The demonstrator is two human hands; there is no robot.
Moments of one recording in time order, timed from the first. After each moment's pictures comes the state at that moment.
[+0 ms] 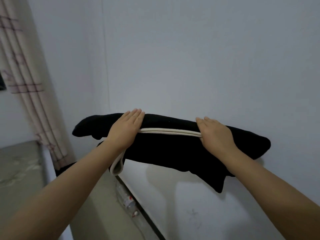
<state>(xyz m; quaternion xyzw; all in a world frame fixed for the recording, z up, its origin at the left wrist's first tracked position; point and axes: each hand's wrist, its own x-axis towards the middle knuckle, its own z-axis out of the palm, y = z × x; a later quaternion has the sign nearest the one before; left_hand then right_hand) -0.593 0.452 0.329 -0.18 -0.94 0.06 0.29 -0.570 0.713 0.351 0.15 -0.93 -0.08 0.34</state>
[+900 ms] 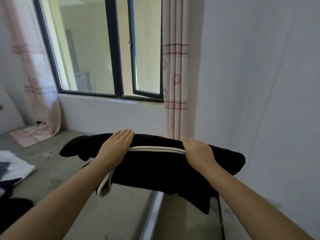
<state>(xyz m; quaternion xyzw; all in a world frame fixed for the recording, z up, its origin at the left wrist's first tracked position) -0.704 0.094 0.303 0.33 -0.91 0.23 0.11 -0.921 0.241 0.308 0.61 -0.75 0.07 0.26</state>
